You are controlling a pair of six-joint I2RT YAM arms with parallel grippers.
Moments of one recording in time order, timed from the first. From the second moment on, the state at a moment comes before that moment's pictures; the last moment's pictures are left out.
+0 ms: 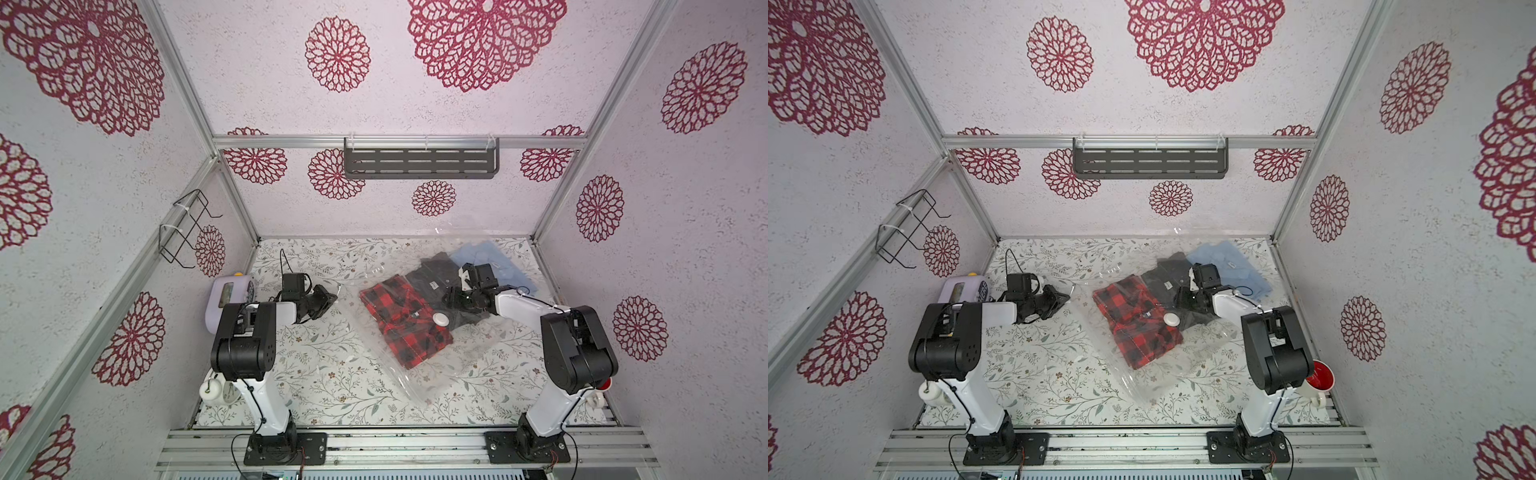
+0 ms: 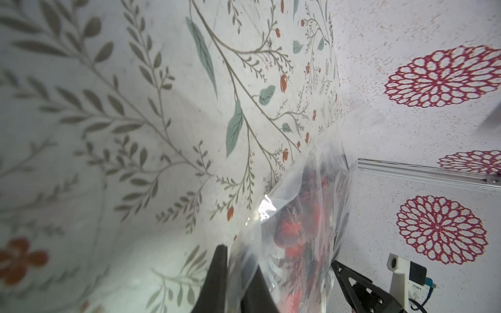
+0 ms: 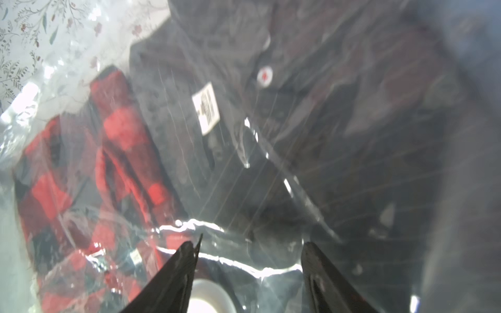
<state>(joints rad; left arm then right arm) 0.02 1.82 0.86 0.17 0.52 -0.84 0.29 1.75 1.07 -0.25 -0.16 0.38</state>
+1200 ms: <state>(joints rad) 0.00 1.39 0.71 -0.05 0.48 -0.84 0.81 1.80 1.12 -0.24 -0.08 0.29</state>
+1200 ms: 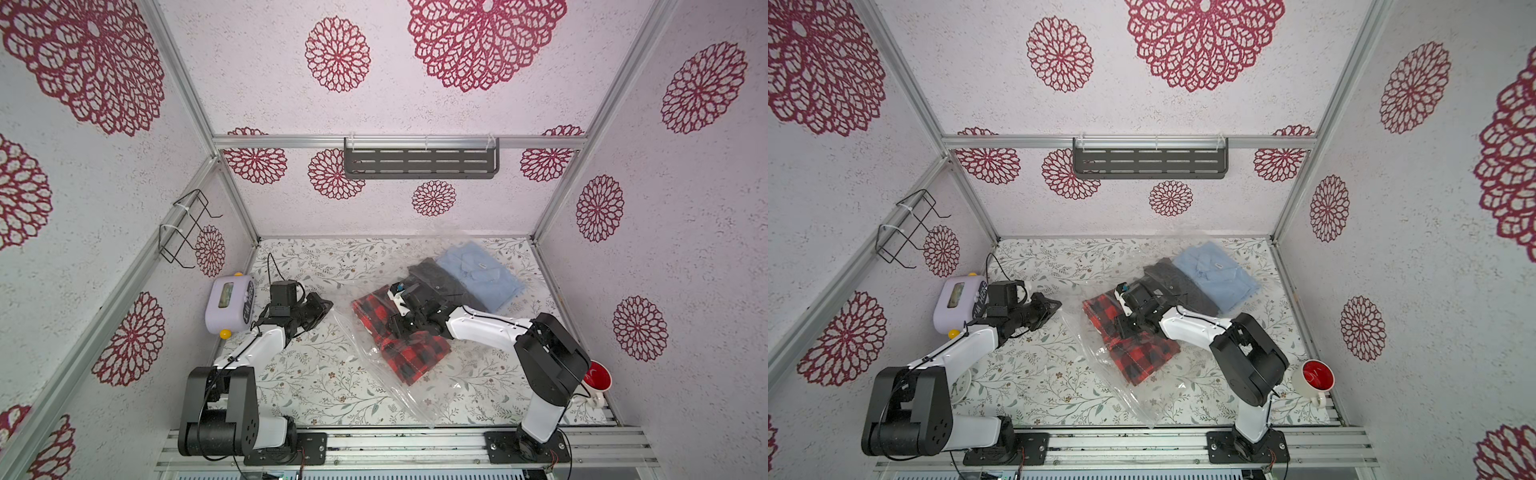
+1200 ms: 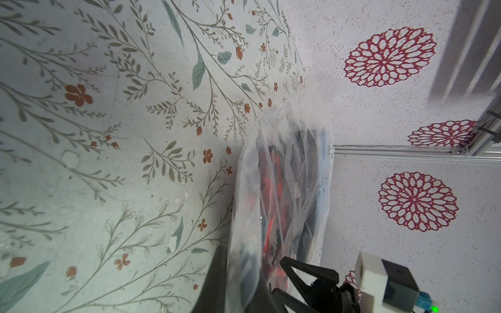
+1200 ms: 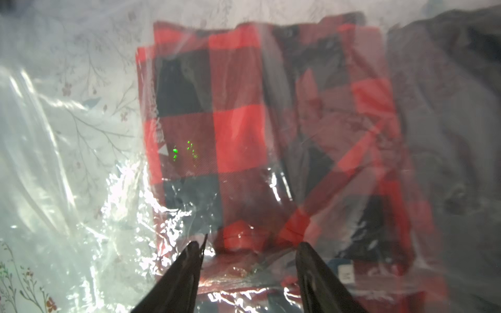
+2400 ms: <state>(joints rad) 0.00 1.36 0.75 -0.17 0.48 -0.84 1.29 2.11 1.45 -0.12 0.75 0.05</state>
